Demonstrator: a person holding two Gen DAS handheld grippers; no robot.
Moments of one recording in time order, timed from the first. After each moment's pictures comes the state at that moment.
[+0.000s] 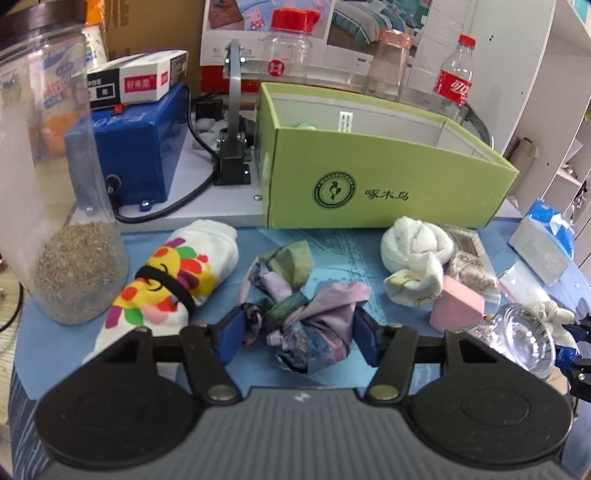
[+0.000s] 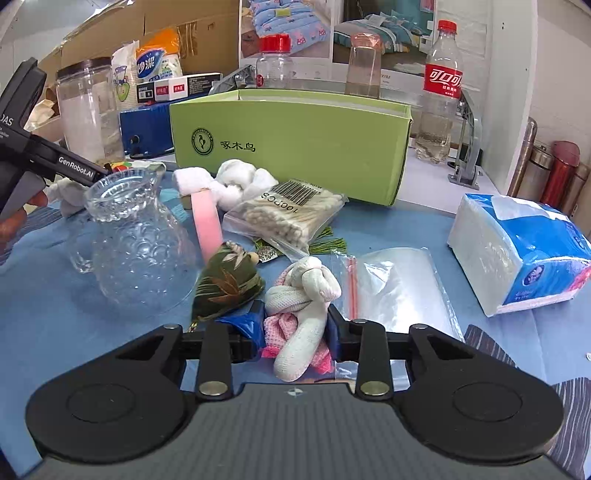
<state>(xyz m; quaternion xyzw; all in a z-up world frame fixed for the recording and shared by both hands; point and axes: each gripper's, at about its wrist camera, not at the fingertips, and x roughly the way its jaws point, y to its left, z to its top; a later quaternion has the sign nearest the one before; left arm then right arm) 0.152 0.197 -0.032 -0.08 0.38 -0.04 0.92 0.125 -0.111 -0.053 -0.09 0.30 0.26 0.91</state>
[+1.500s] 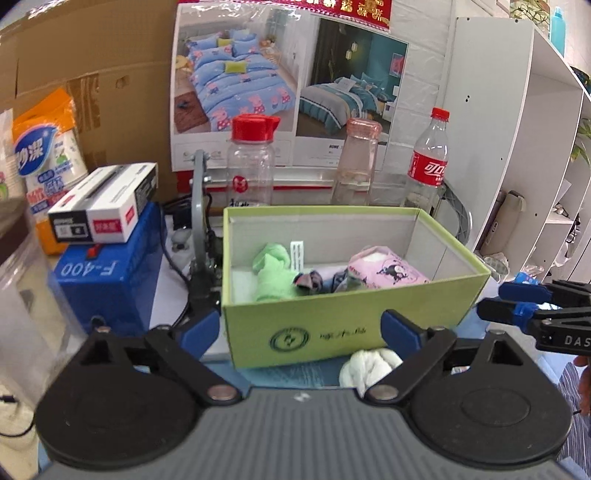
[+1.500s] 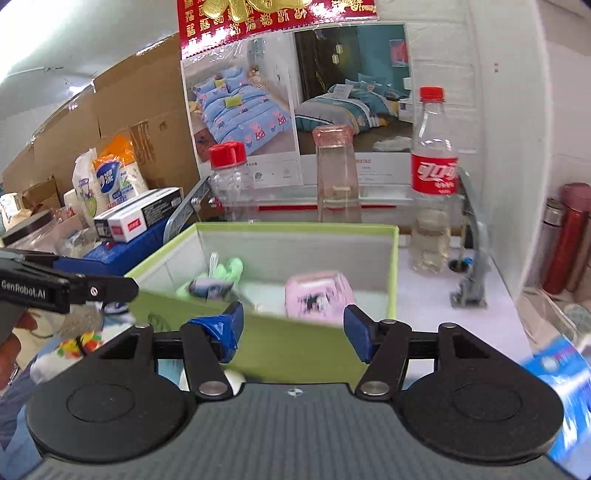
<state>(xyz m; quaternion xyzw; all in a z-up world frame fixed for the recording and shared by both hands) 0.186 0.164 0.040 -0.05 0.30 -0.04 0.95 0.232 -0.098 0.031 0.00 0.25 0.25 0.93</state>
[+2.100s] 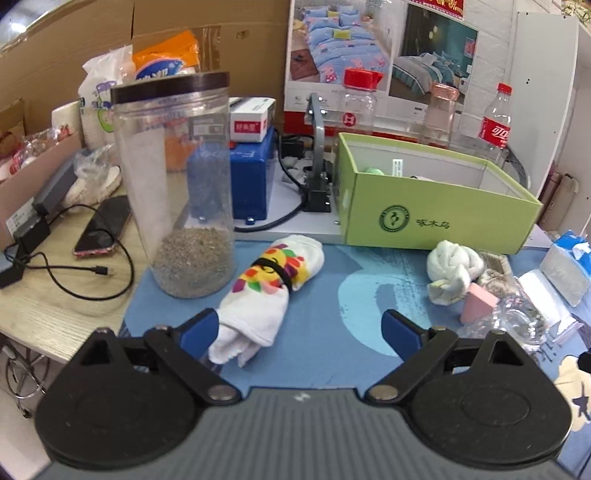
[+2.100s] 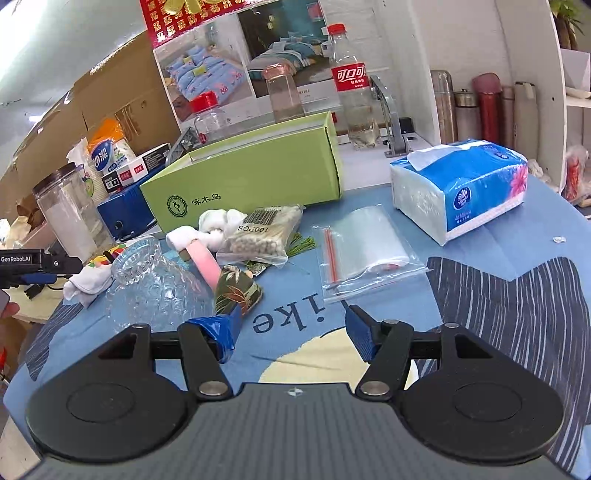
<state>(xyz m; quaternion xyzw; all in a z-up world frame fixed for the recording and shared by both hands) 0.079 0.209 0.000 -0.05 0.33 0.09 0.94 0.086 -0.147 -0.035 0.09 0.30 0.19 0.93</state>
